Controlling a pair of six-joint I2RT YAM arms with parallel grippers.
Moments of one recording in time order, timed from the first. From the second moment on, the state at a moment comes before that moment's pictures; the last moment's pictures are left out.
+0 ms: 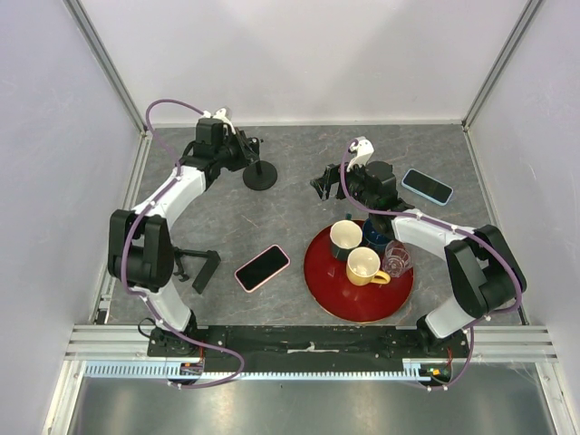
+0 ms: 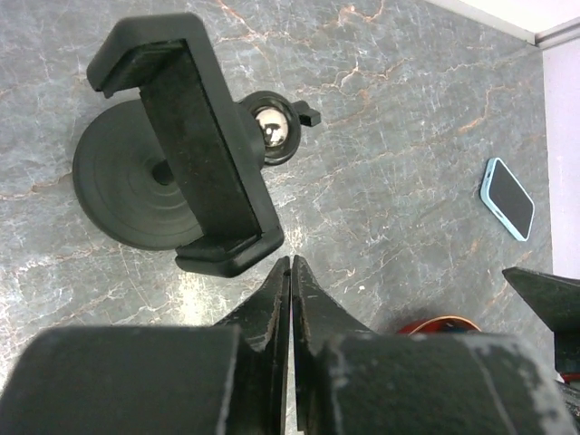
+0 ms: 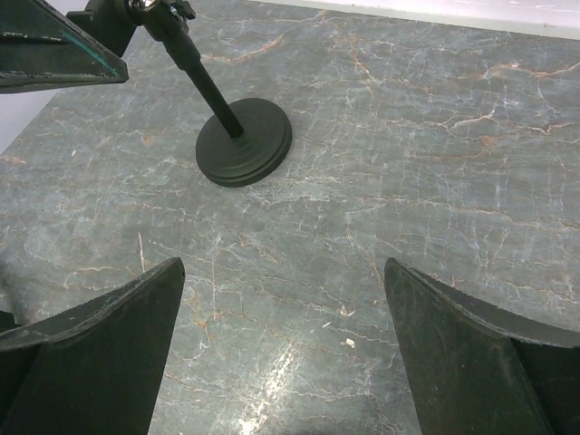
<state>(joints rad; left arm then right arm) -0.22 1.74 1.34 -0.14 0.25 -0.54 0.45 1.57 0.85 0.52 -0.19 0.25</state>
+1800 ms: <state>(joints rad) -0.26 1.65 1.25 -0.16 0.19 -0.58 0.45 1.59 0.86 0.51 -0.19 0.25</state>
